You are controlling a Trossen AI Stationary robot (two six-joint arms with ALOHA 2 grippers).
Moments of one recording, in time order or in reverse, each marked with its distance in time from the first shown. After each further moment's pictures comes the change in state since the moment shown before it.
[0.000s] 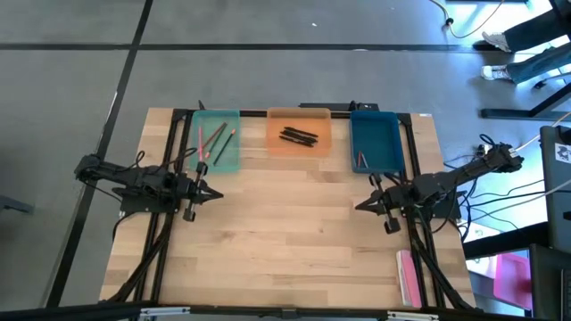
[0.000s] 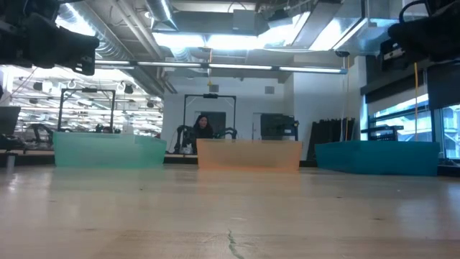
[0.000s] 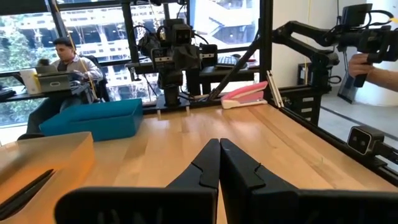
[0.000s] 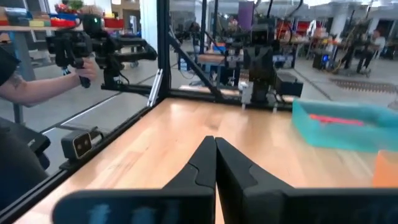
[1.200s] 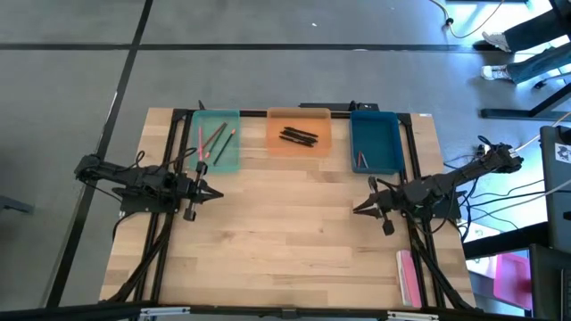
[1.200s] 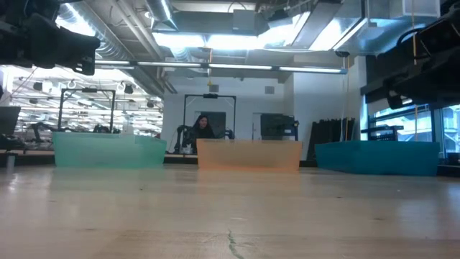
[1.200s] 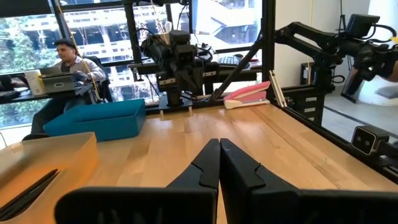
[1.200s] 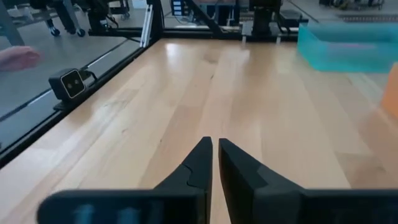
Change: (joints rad) left arm 0.000 0.000 0.000 0.001 -0.011 0.007; right arm -0.004 -0.010 -0.068 -0.169 0.016 0.096
